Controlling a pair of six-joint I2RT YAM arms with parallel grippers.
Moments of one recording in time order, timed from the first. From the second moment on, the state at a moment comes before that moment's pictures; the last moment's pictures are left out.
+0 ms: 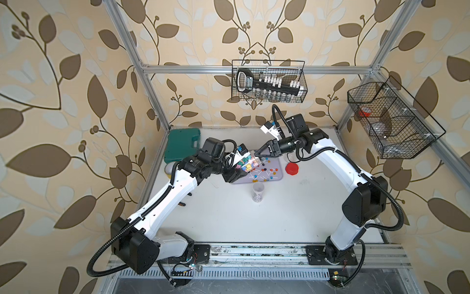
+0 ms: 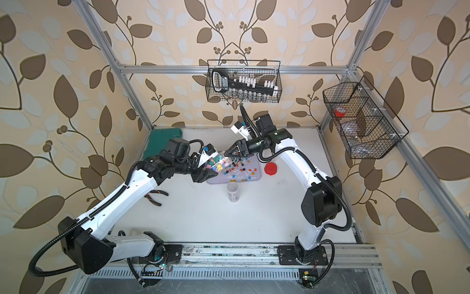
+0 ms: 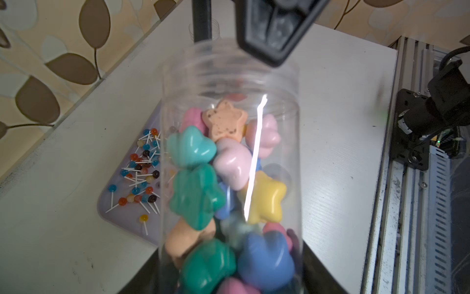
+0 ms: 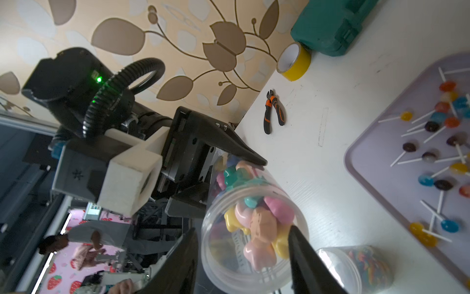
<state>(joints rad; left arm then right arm) -0.48 1.27 1.21 -0.69 0.47 0.41 0.39 1.74 1.66 -0.78 -1.09 0.18</state>
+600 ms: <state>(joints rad) -0.48 1.27 1.21 -0.65 0.48 0.39 0.37 1.71 1.57 -0.64 -1.13 0.29</state>
